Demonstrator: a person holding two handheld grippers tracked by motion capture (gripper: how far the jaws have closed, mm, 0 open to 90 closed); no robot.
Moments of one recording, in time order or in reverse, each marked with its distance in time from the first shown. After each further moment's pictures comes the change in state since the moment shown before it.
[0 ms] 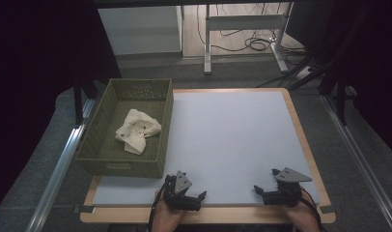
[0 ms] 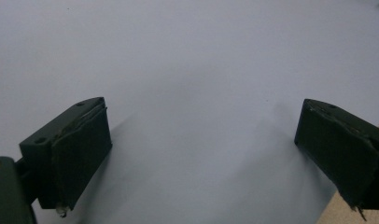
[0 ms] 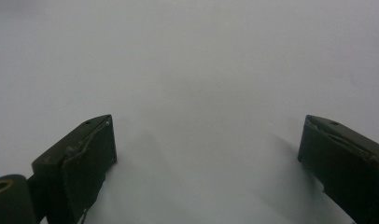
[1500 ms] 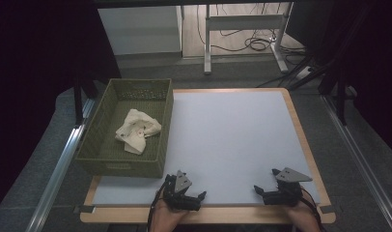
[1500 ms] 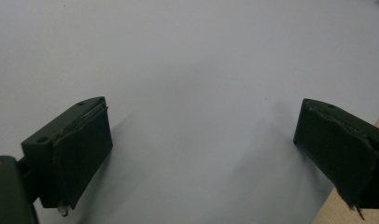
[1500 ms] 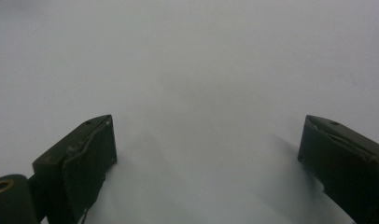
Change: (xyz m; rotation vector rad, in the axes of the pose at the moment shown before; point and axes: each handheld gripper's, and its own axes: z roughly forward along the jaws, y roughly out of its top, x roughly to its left) left arm 0.002 0.003 -0.001 0.023 -0.016 0.003; right arm -0.001 0.000 0.000 0.001 0.003 -0.001
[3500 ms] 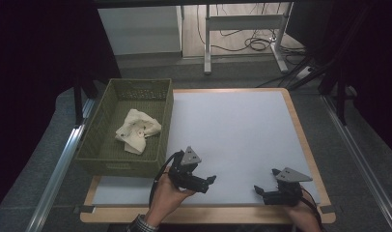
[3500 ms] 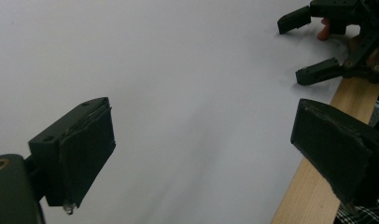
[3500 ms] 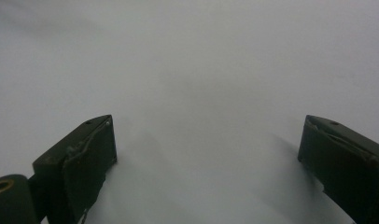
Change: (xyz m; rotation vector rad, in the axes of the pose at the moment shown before) left arm 0.005 0.098 -0.031 0.022 -0.133 0.067; right arm -0.001 0.000 0.000 -0.001 0.007 0.000
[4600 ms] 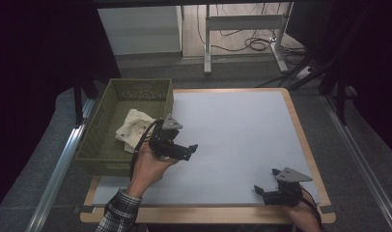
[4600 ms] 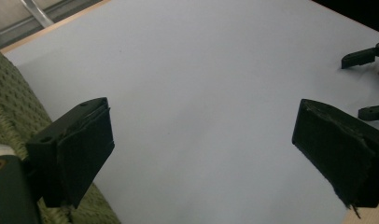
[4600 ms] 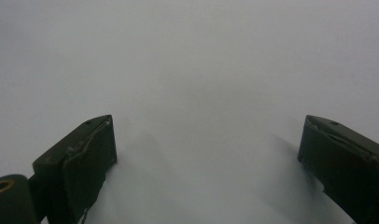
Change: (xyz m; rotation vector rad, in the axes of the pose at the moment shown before) left arm 0.071 0.046 -0.046 0.033 0.122 -0.054; right arm 0.000 0.000 0.000 -0.001 0.000 -0.002
